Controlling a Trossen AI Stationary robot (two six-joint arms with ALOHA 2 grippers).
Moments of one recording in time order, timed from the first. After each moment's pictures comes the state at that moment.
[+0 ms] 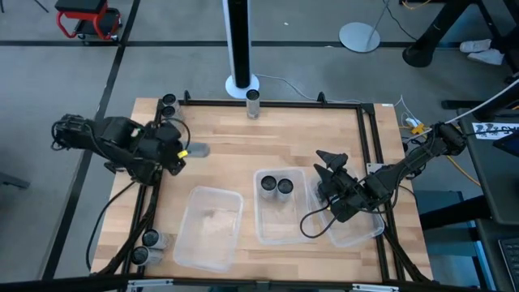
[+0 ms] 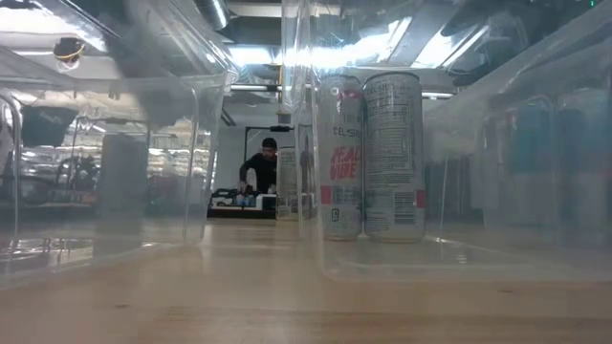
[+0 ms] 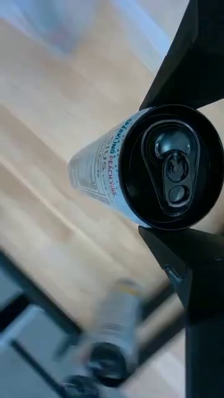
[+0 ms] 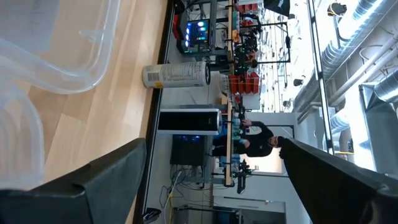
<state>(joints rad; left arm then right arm) -0.27 1.01 1.31 -1.53 -0.53 -0.88 0.59 1.23 0.83 -0.64 1.30 -0.40</state>
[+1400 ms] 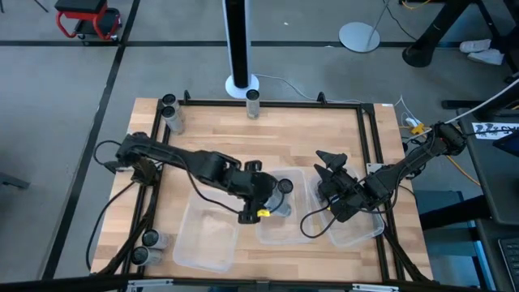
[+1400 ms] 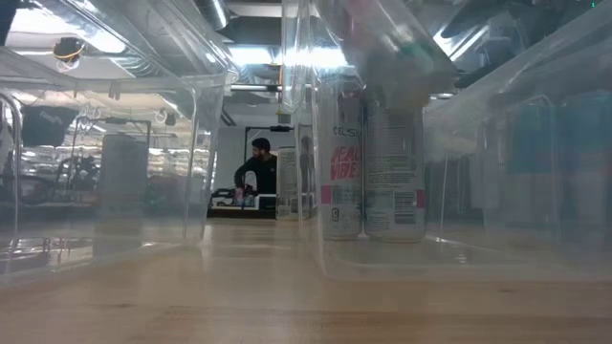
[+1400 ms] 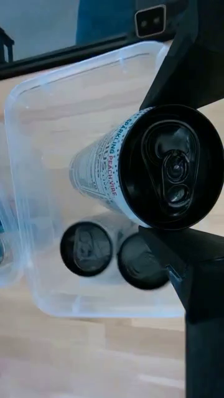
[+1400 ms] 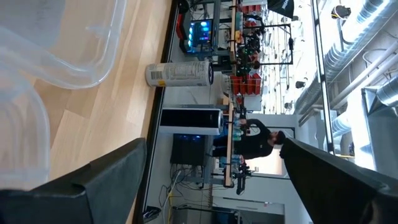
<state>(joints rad) -0.28 1.83 1.85 -0.96 -0.16 -0.18 0.59 1.23 0.83 -0.66 1.29 -0.41</state>
